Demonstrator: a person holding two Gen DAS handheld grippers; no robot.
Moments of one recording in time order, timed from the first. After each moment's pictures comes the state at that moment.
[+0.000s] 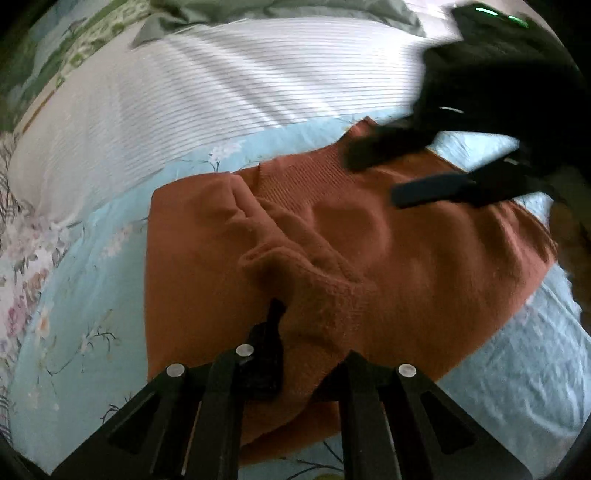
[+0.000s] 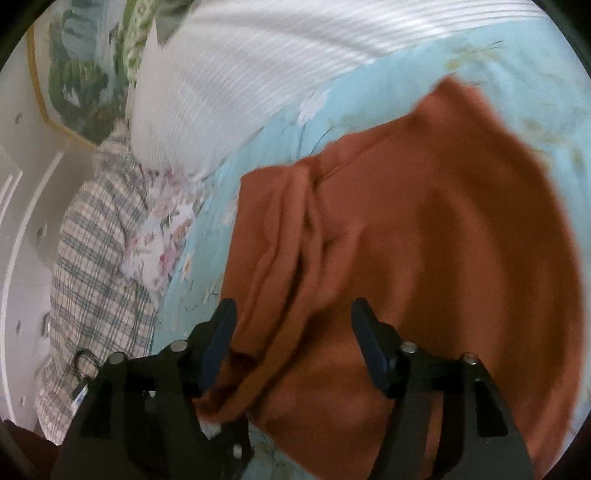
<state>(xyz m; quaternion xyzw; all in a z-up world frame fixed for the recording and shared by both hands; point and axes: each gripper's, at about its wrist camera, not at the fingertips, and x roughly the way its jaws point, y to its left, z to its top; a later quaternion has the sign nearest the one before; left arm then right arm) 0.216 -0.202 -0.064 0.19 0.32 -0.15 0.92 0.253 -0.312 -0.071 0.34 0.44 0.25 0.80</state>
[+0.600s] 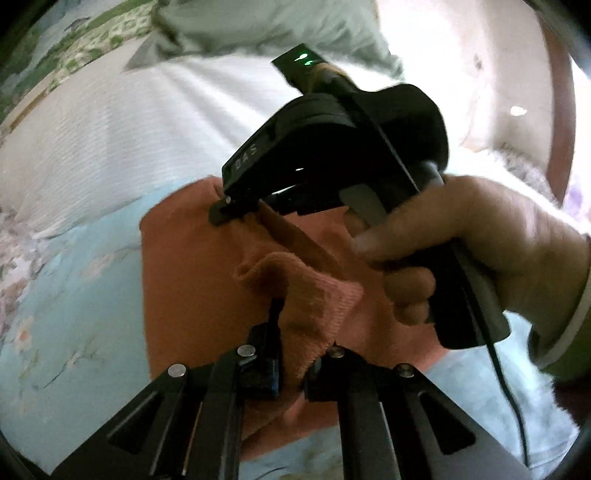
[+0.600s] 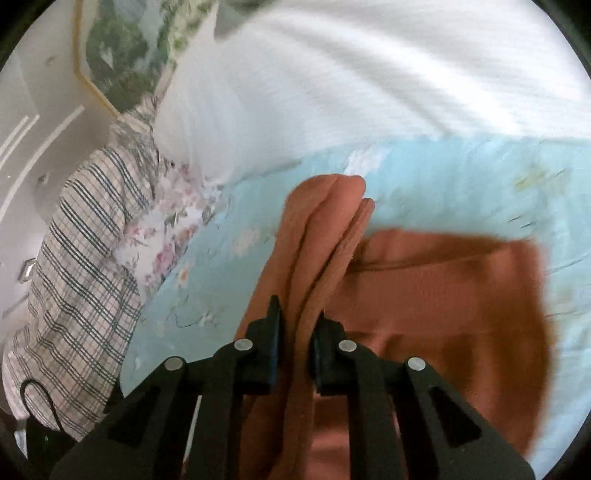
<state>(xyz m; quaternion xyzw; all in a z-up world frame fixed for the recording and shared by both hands) 0.202 -0.215 -0.007 0.12 0.30 -0.23 0.92 0.282 -0.330 -0.007 0.23 0.38 0.26 0.86</state>
